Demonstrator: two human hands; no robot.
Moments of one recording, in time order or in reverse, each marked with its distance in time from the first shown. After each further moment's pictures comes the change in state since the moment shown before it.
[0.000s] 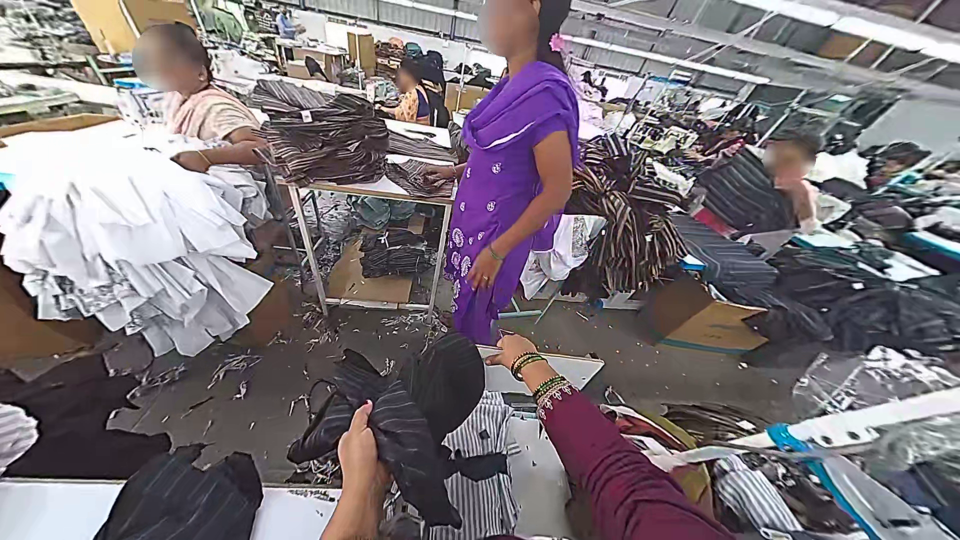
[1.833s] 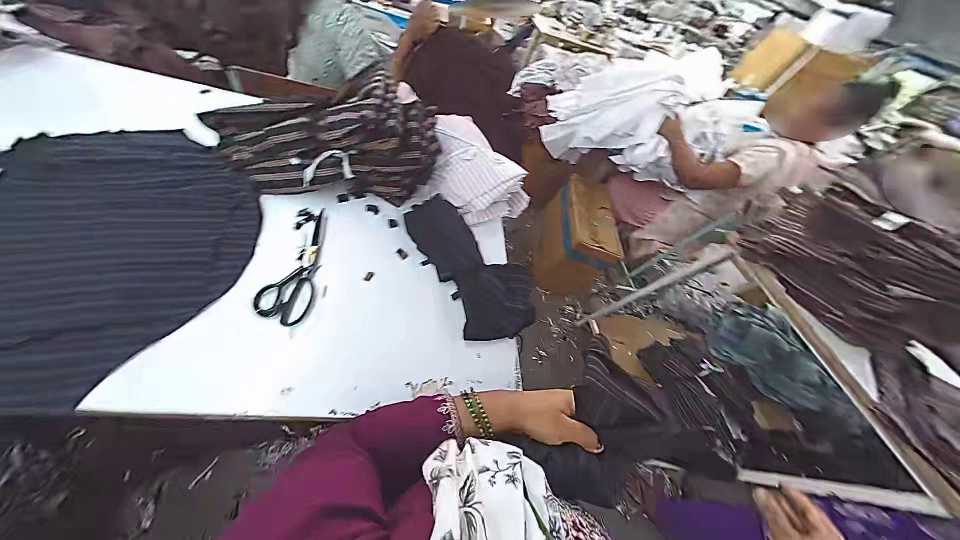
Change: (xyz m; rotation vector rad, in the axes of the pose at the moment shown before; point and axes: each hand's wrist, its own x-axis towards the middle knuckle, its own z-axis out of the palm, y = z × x) left_hand -0.033 0.029 -0.059 0.206 -0.625 0.522; right_hand 0.121 -0.064 -0.066 0.224 0.692 -1.187
